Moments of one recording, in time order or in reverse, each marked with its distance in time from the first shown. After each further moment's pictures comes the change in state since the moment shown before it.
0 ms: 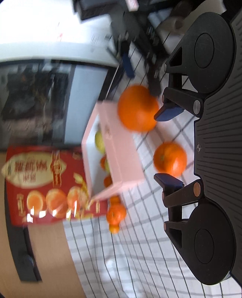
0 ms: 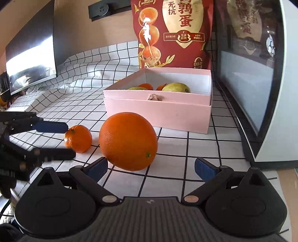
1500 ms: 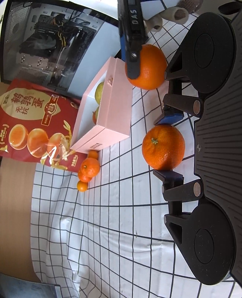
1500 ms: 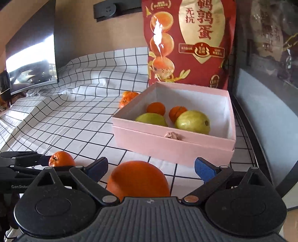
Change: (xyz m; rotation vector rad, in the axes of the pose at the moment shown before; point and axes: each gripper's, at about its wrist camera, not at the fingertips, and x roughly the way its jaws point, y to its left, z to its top) left arm 0.004 0.057 -0.024 -0.339 0.039 0.074; right arm 0.034 0.027 0.059 -0.036 0.031 0.007
